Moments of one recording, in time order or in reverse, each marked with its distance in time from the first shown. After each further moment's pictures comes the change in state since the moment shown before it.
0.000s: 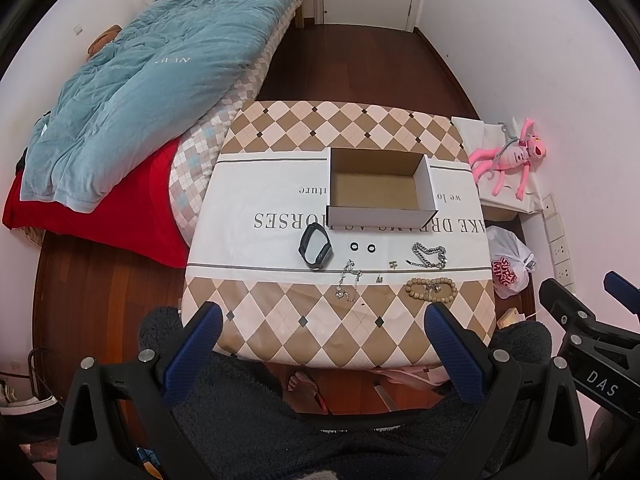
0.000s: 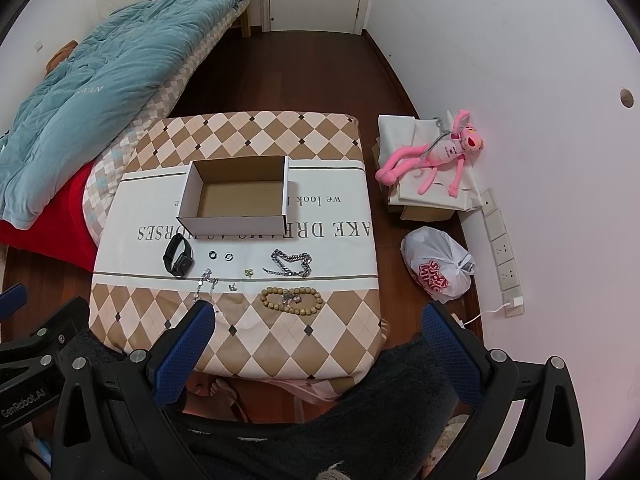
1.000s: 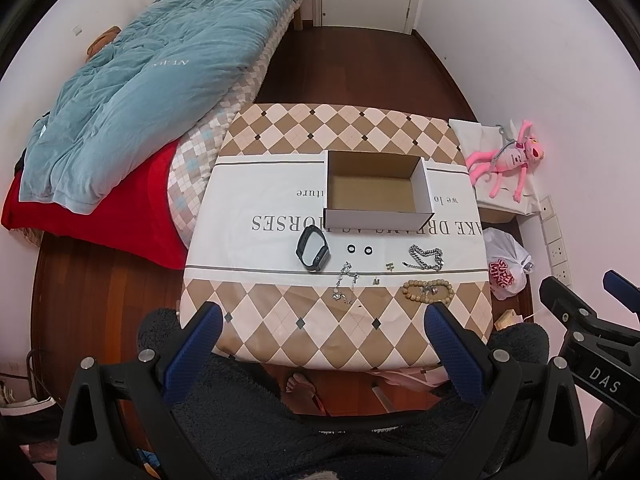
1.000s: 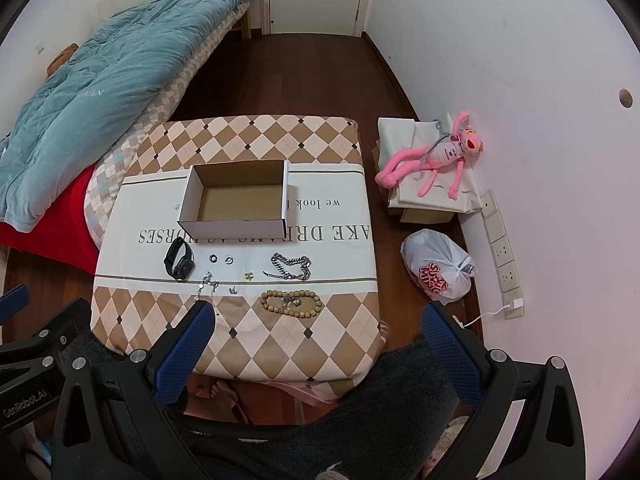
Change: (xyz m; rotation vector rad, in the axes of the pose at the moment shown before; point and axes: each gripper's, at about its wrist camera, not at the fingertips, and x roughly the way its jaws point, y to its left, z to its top) left arm -0.009 -0.009 0.011 0.000 -0.004 -0.007; right arm -0.001 0.003 0.000 0.000 -0.003 0.001
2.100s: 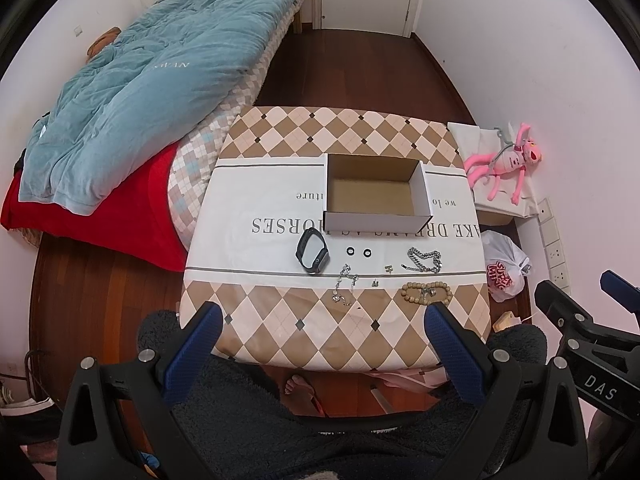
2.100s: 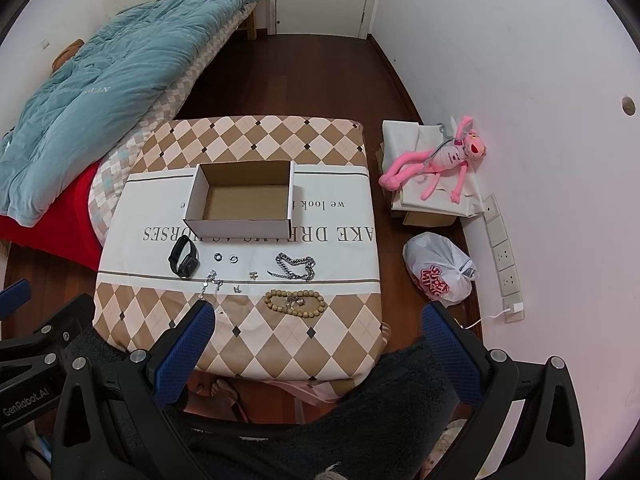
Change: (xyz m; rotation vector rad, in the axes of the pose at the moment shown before) left arm -0.006 0.002 0.005 -0.002 -0.008 -0.004; right arm -0.007 0.004 0.004 -0.008 -0.007 0.012
